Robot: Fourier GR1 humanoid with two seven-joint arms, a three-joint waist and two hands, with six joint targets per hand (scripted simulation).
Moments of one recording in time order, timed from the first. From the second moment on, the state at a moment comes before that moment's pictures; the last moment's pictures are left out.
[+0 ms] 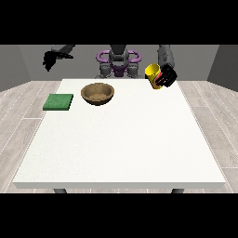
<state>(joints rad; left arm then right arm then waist) -0.66 0.34 0.03 -0.63 -0.41 0.43 -0.42 -0.15 -0.31 -0.30 -1.26 -0.22 0.36 -0.21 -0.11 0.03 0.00</state>
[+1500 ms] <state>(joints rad) -1.01 0.09 -0.65 -0.55 -1.38 0.28 0.35 -0.21 -0.39 -0.35 -1.02 -0.23 0.47 -0.30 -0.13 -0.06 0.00</state>
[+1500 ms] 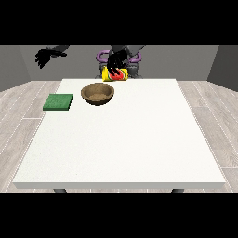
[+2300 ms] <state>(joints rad) -1.02 0.05 -0.71 -0.59 -1.55 0.13 0.34 -0.22 -0.37 -0.35 -0.99 -0.23 0.42 -0.24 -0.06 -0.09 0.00</state>
